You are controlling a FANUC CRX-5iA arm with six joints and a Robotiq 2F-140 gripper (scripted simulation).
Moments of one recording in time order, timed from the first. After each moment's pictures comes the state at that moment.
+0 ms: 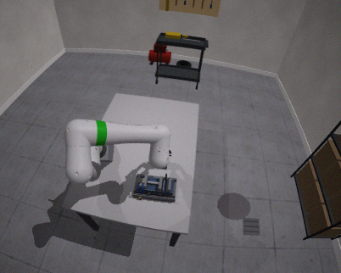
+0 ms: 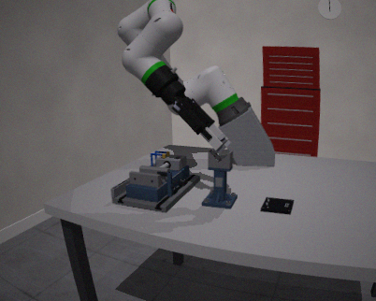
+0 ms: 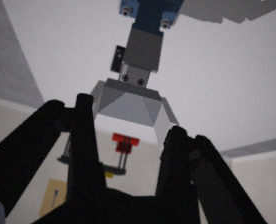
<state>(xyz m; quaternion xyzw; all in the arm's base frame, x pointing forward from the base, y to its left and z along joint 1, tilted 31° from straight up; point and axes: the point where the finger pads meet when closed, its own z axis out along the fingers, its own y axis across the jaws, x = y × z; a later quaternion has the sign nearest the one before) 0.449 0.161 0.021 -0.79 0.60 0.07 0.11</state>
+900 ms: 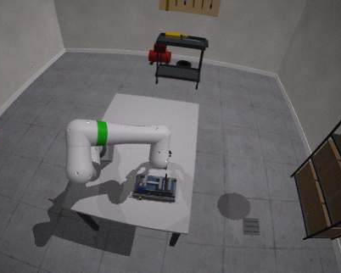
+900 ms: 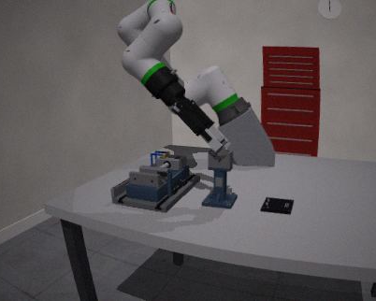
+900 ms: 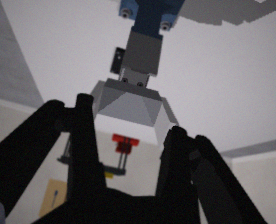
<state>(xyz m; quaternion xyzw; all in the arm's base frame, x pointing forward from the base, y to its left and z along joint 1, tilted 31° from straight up) 0.450 0.159 0.018 -0.79 0.60 0.07 0.11</state>
